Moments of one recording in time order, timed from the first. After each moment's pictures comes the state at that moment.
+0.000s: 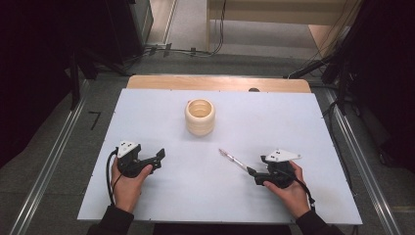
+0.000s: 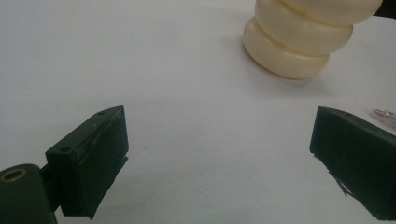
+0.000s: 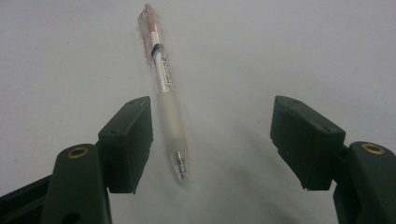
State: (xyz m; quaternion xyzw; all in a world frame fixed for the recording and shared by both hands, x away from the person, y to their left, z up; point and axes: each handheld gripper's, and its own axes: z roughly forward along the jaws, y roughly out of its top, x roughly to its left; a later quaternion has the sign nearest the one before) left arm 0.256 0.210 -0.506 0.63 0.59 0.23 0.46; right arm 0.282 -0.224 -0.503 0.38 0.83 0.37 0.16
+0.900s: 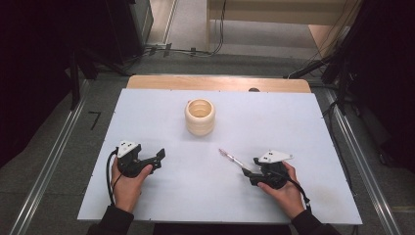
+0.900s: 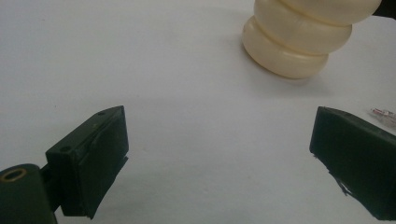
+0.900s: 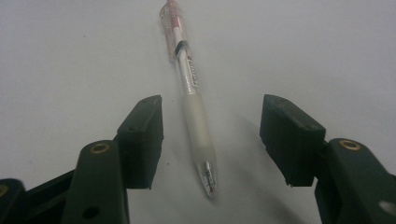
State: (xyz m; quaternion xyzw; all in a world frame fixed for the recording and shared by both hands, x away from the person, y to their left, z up) left arm 0.257 0.210 -0.506 0.63 0.59 0.23 0.46; right arm 0.281 -0.209 -0.508 0.37 0.84 0.36 0.15
